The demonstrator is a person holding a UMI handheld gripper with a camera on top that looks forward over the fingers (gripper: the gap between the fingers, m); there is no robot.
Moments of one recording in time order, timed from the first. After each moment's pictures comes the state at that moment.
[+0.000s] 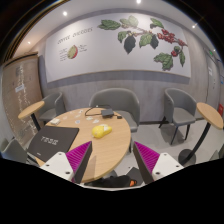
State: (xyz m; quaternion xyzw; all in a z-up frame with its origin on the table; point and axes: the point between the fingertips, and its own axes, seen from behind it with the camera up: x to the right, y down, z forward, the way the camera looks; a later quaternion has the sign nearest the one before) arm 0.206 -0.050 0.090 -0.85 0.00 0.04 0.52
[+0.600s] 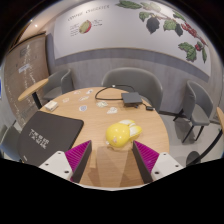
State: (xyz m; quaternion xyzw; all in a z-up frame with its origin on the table) arm 0.116 0.082 -0.016 -0.90 -0.08 0.06 0.42
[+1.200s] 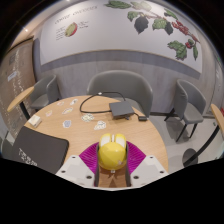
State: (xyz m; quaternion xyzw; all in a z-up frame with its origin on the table) arm 0.132 0.147 -0.014 -0.90 -0.02 0.02 0.44
